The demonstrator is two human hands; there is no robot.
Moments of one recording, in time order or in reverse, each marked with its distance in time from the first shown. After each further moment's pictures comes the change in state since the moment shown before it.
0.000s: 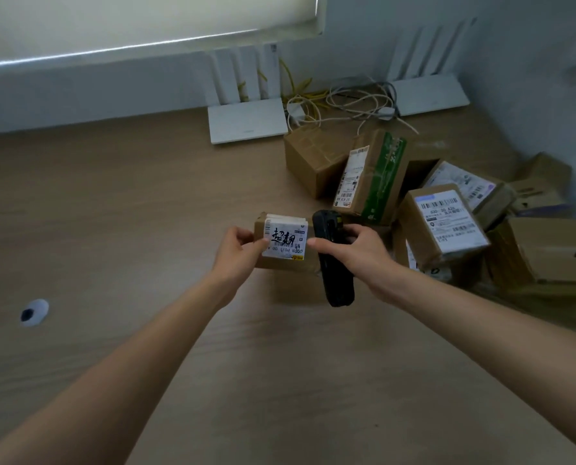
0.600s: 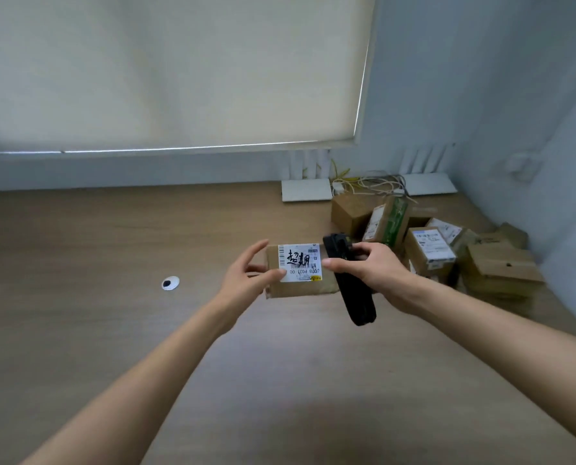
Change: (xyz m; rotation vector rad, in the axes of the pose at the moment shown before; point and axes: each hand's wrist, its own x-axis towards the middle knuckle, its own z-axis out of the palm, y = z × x) left_hand -0.307 0.007 -0.160 -0.132 -0.011 0.282; right_hand -0.300 -0.077 0.039 -0.100 -0.141 -0.270
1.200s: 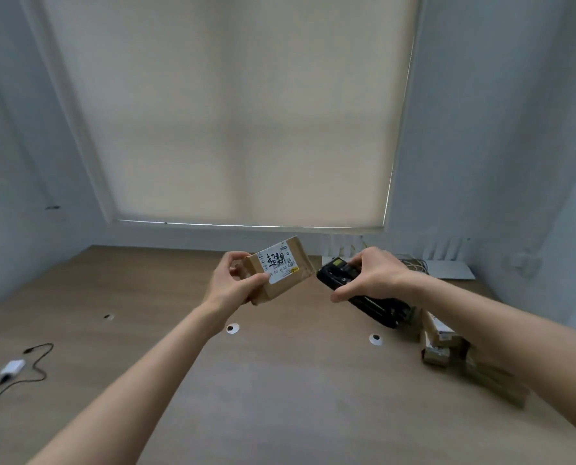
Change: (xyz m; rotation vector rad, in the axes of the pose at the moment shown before) left_hand -0.201 0.174 -0.116 -0.044 0.348 0.217; right_hand -0.183 -0.215 0.008 -0.754 -0.056 -0.277
